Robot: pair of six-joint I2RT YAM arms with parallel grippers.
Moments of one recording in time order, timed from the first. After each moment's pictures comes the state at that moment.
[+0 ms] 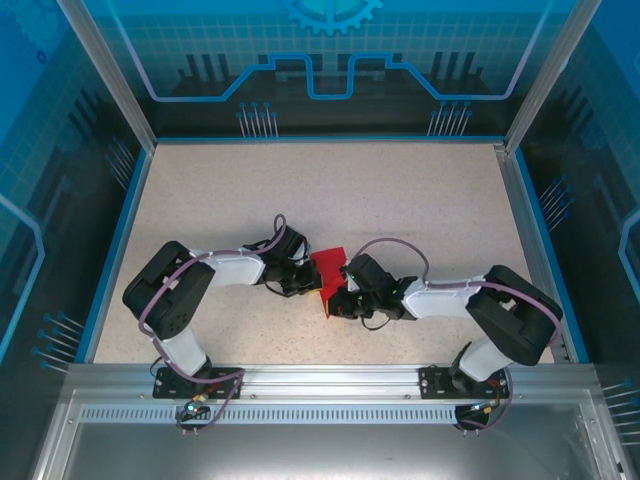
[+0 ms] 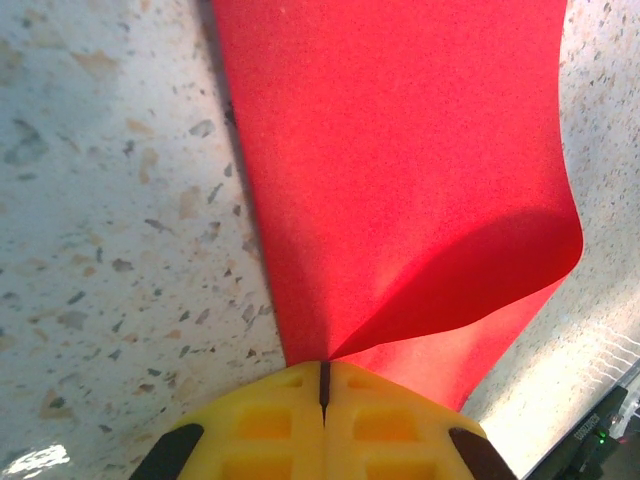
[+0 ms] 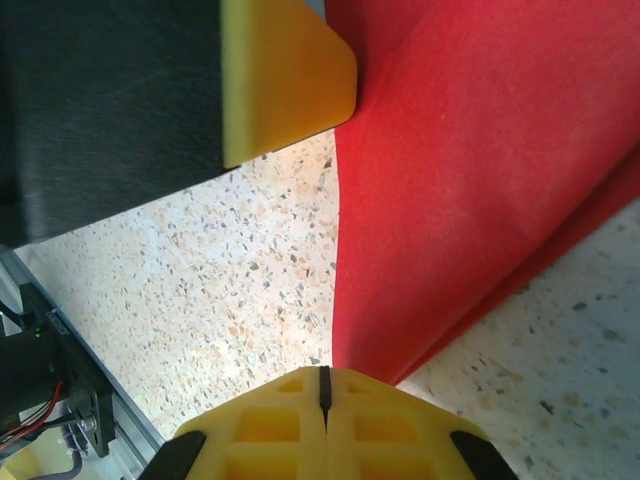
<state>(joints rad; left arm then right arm) -0.58 1.72 0.79 -0.15 0.45 -0.88 0.85 1.52 0.57 0.07 -0.34 0.93</state>
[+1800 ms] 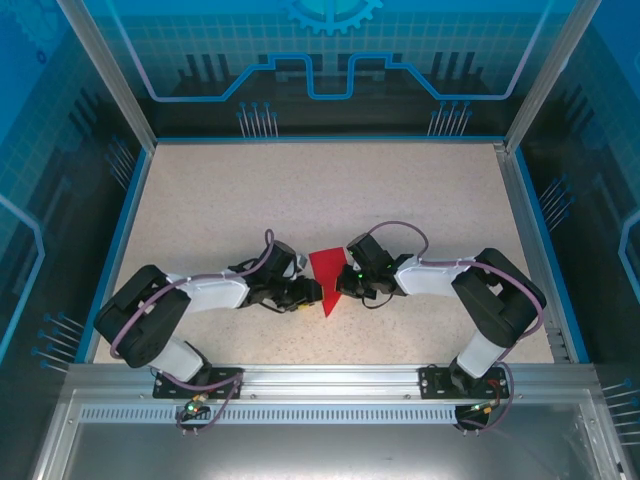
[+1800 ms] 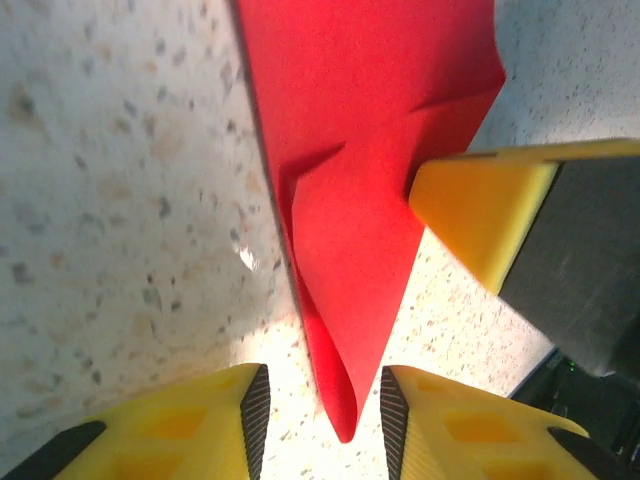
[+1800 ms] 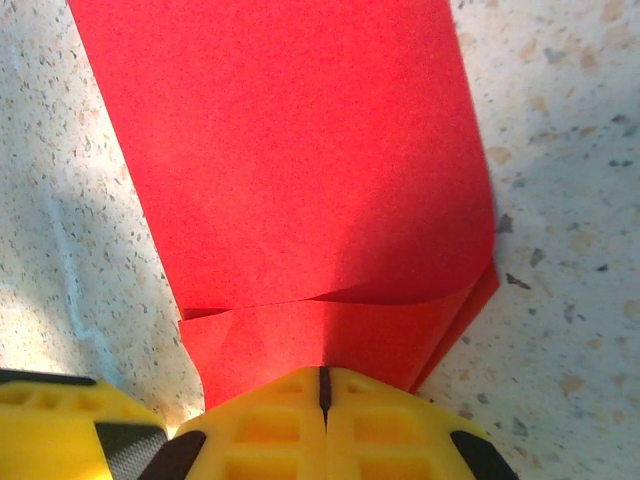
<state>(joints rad) -0.63 1.51 0.57 -0.01 0.49 -0.96 0.72 1.66 0.75 -0.11 -0.24 0.94</state>
